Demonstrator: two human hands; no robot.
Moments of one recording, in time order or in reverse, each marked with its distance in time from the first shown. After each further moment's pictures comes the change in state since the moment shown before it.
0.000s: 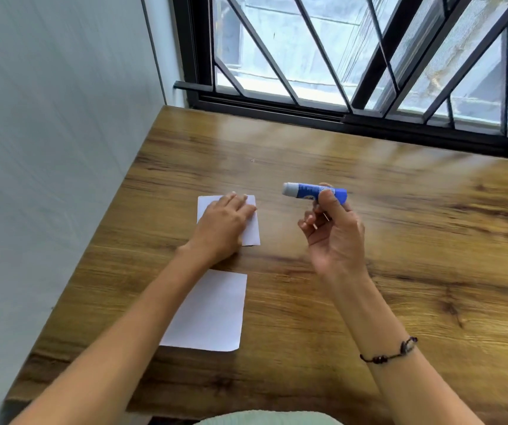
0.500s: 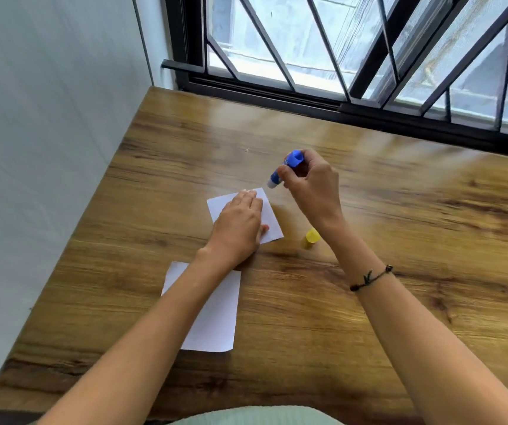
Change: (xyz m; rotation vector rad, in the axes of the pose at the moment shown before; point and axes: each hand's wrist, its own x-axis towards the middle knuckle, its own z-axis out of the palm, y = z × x) left_hand 0.010 0.034 0.006 -0.140 -0.036 -0.052; right_hand 0.073 0.008 0.016 -1.224 -0.124 -0.480
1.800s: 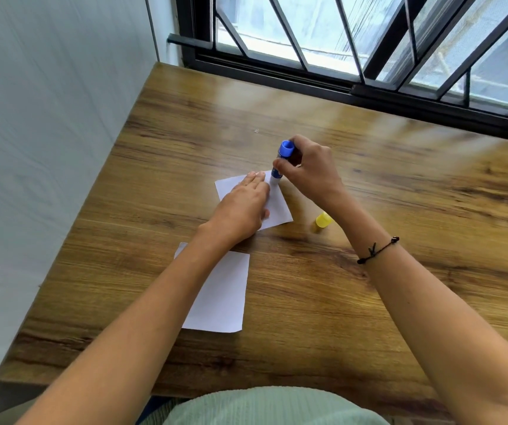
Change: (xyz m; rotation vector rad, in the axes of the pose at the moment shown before) left_hand -0.005 -0.004 -0.017 -0.142 -0.126 -0.035; right_hand 0.010 0.009 0.013 -0.302 -0.212 -0.155
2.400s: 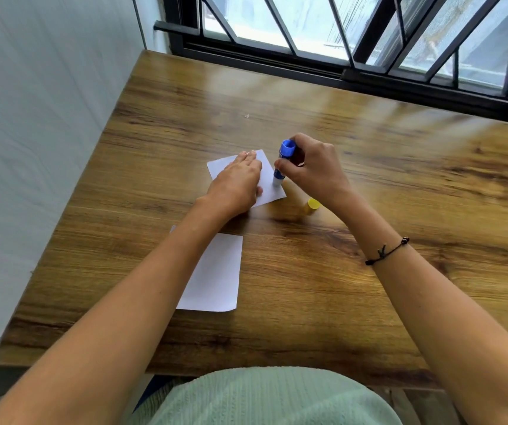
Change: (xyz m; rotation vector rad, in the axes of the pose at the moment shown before) left_hand 0.014 0.001 0.001 0.096 0.004 -0.024; right_hand -0.032 0.005 -0.013 -0.018 -0.010 0.004
